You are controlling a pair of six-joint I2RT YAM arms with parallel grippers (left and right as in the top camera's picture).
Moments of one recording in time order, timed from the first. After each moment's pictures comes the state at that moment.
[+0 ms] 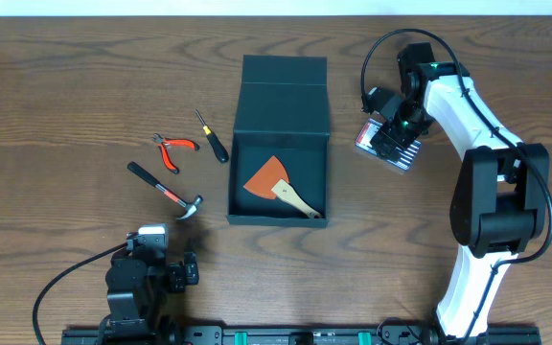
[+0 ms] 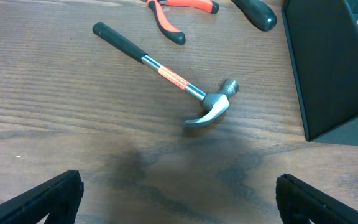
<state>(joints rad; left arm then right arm) 0.03 0.01 0.19 -0.83 0.02 0.02 0.10 2.12 1.62 -1.00 -0.03 -0.74</state>
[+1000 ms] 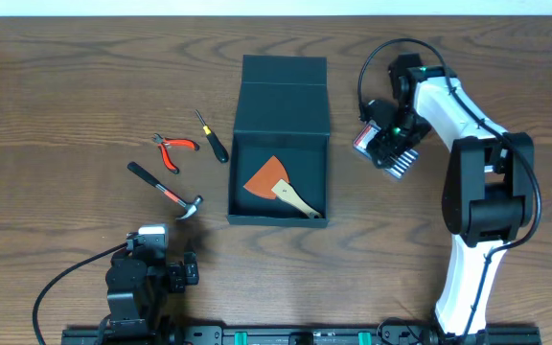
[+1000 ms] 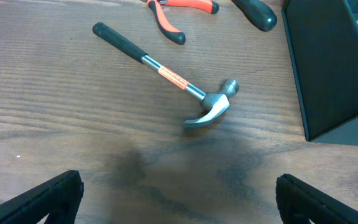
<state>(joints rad) 0.03 0.01 0.19 -0.83 0.02 0.02 0.13 2.20 1.63 -1.07 -0.03 -0.59</state>
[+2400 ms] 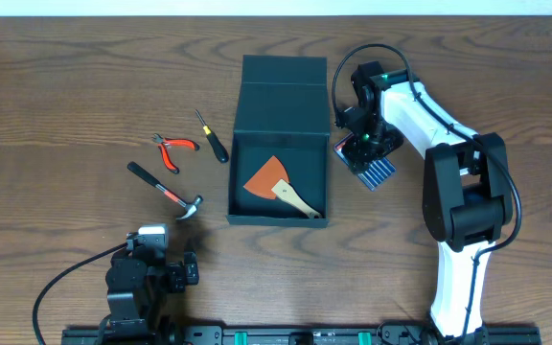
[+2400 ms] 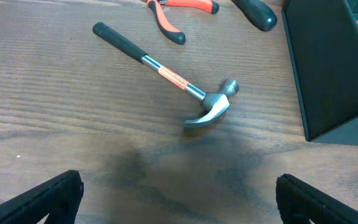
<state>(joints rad) 0.03 0.01 0.19 -0.83 0.02 0.02 0.26 2.21 1.63 -1.12 -0.02 -0.35</state>
